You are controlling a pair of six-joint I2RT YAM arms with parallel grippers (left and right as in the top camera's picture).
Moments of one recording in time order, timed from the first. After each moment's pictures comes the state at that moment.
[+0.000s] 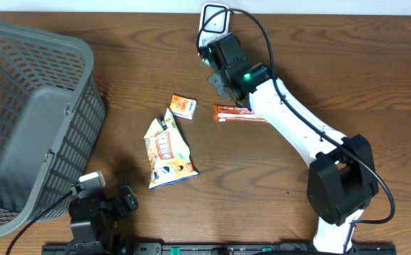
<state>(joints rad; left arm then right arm) 0.10 0.01 0.26 -0.94 -0.06 -0.22 0.56 1.97 1.62 -0.54 0.28 -0.24</state>
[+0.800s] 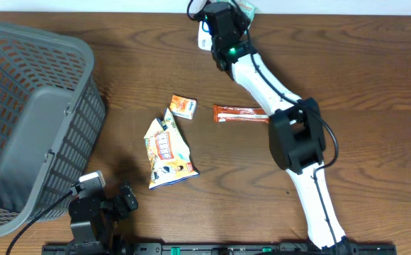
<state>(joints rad) 0.10 0.01 0.26 -0.94 -0.06 -0.22 0.47 2.53 2.18 -0.17 0.66 -0.81</state>
